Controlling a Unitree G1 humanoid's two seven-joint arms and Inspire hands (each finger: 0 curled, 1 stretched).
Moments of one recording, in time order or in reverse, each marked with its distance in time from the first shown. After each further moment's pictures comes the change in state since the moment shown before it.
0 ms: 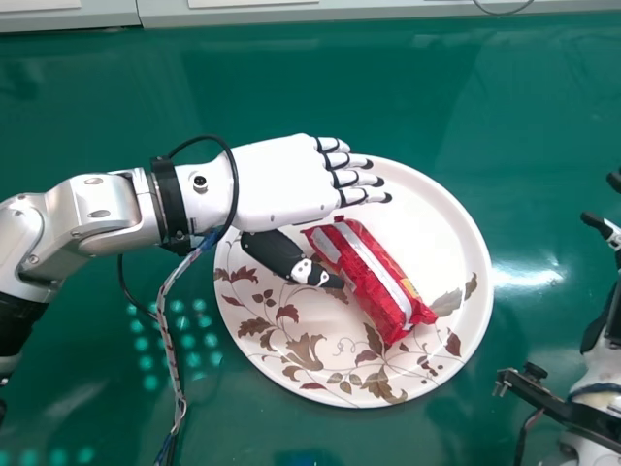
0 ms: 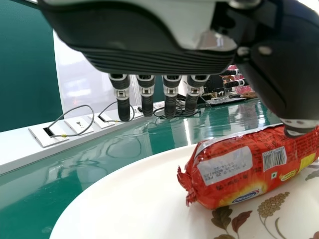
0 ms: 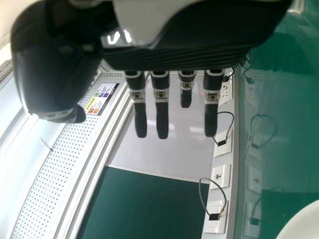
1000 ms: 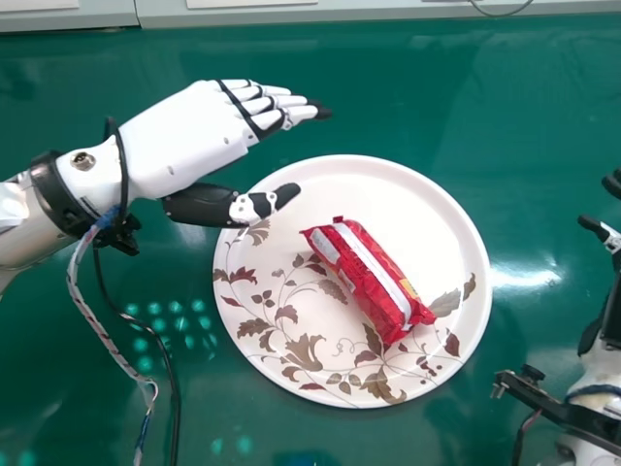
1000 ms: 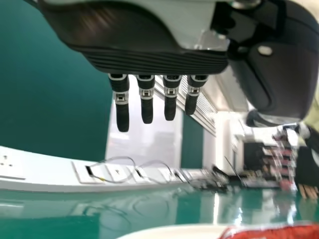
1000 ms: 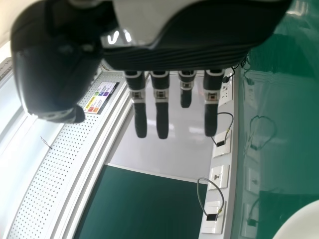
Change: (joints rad) left arm 0.226 0.072 0.291 0.072 -0.365 -0.041 0.115; right arm 0.008 0.001 0.009 0.007 -0.016 -0.001 -0.001
